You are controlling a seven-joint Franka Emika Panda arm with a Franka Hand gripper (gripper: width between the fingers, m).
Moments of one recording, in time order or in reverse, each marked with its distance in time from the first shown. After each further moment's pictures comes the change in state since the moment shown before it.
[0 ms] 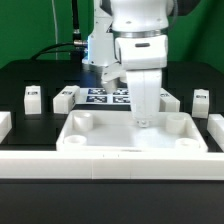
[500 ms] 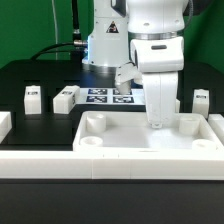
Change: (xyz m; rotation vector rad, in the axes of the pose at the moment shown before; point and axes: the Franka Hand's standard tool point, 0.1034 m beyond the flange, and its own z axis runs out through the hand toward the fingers) arm 0.014 0.000 0.001 0.015 -0.002 -0.004
